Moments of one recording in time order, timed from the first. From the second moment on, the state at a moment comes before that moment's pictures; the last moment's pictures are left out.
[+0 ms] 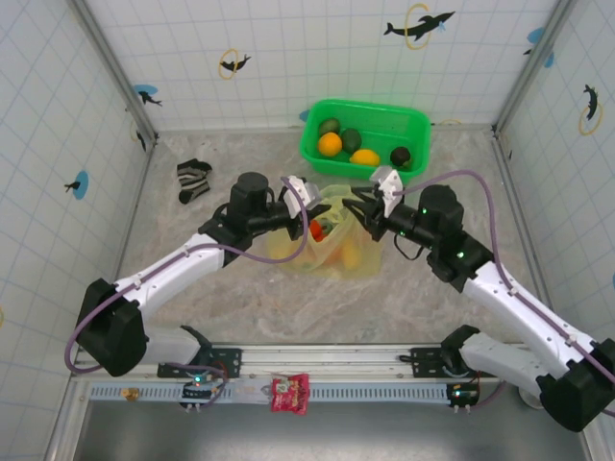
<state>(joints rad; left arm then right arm) -0.65 1.32 0.92 0.07 0.58 0.33 0.63 1.00 0.87 -0.02 -0.33 -0.09</state>
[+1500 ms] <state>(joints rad) -0.65 1.31 0.93 0.03 0.59 0.36 0.76 1.34 1.01 -0.17 0.05 -1.02</state>
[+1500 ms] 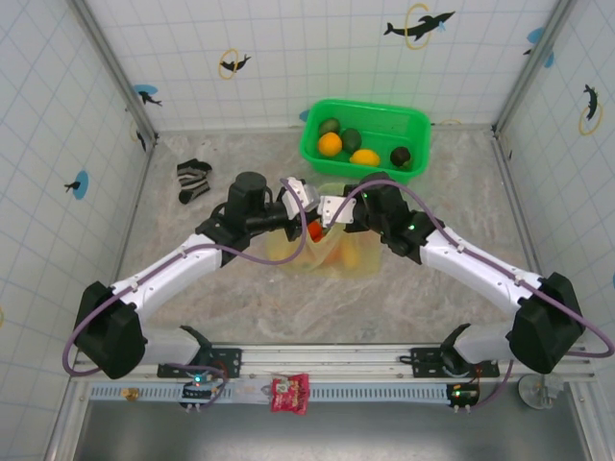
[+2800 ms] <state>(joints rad) -0.67 1.32 0.97 -0.03 0.46 0.50 0.70 1.23 1.12 -0.40 -0.19 -0.92</state>
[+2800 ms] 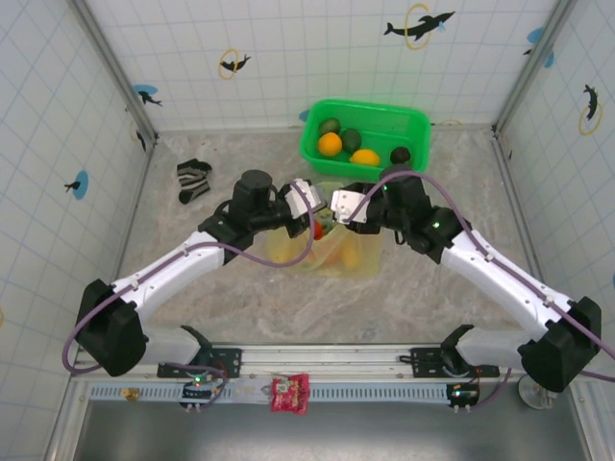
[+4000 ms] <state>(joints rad) -0.68 1.26 0.93 -0.01 0.44 0.53 0.66 1.32 1.27 -0.58 -0.31 -0.93</state>
